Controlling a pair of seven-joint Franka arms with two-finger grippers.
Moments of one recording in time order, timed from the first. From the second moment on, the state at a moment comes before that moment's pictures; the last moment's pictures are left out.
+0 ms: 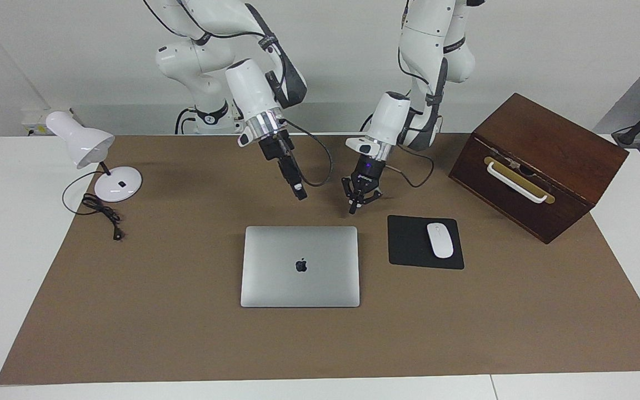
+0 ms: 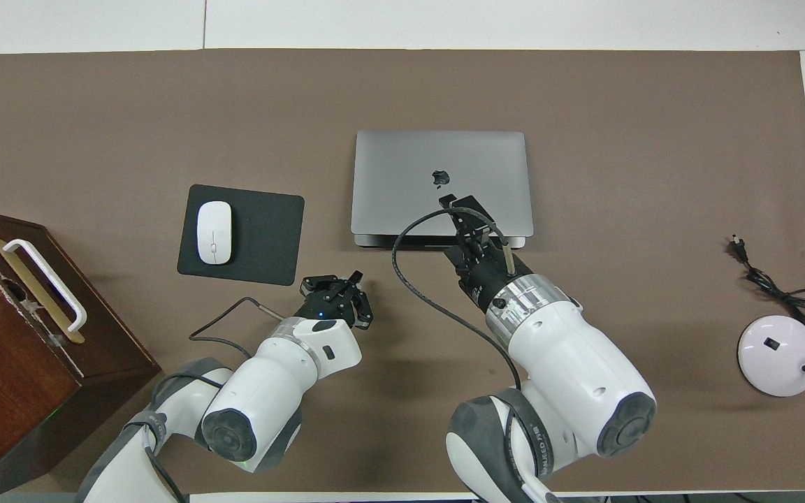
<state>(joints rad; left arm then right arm) -0.75 0.17 0.08 -2.58 -0.08 3.48 0.01 0.36 0.02 0.25 -2.39 0.43 3.32 1.42</state>
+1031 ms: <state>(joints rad) -0.75 0.29 0.09 -2.43 -0.08 3.48 0.01 0.36 0.12 0.25 -2.40 0.43 3.37 1.42</state>
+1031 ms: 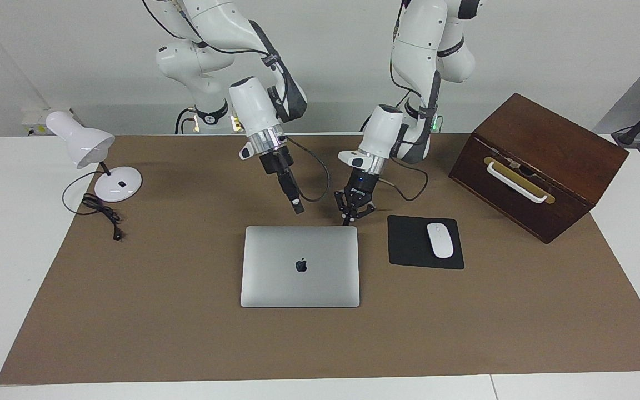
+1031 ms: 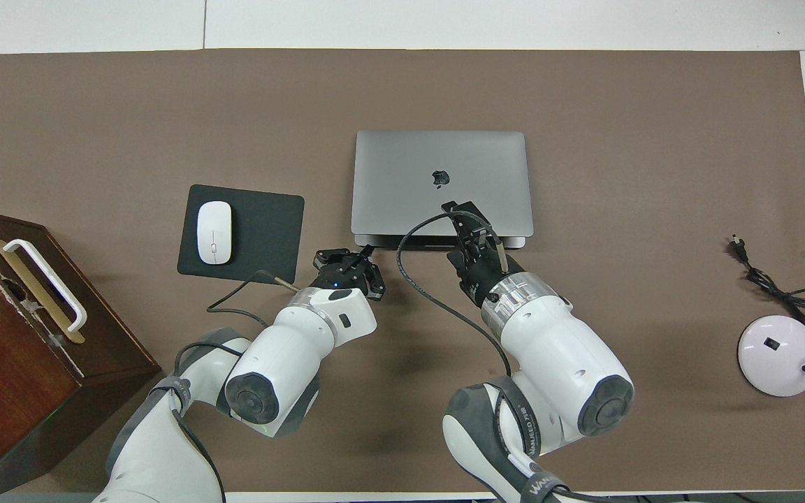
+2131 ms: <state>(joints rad) -0.71 0.36 0.10 -2.35 -0.08 3.48 0.01 0.32 0.22 0.25 -2.31 0.43 3.38 1.39</state>
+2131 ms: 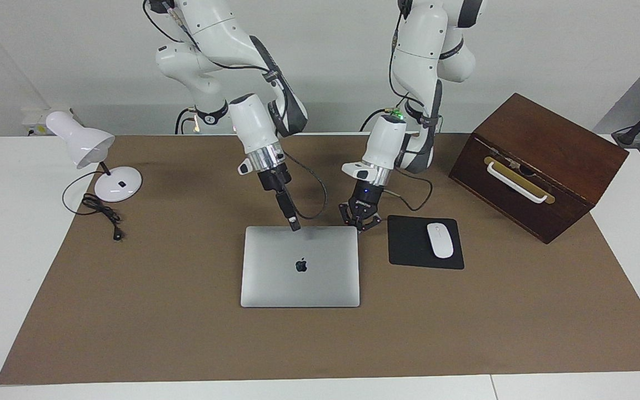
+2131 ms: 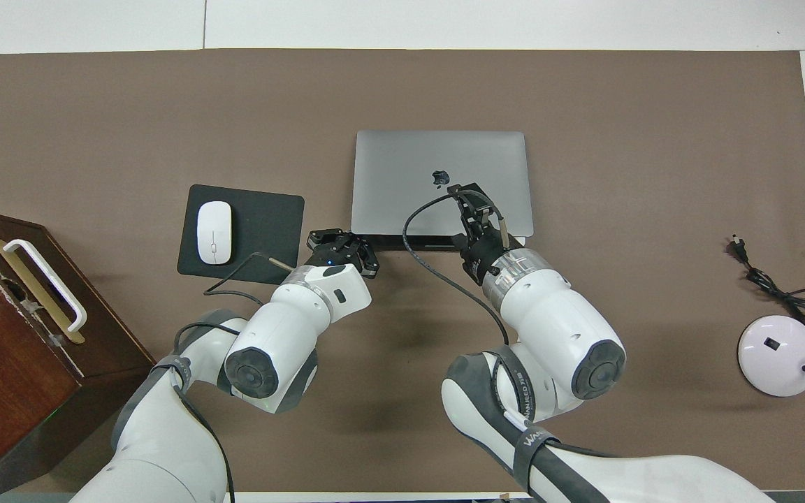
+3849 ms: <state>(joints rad) -0.70 0.39 0.10 -2.32 -0.06 3.48 0.01 0.30 0.30 0.31 -2.30 0.45 3.48 1.38</state>
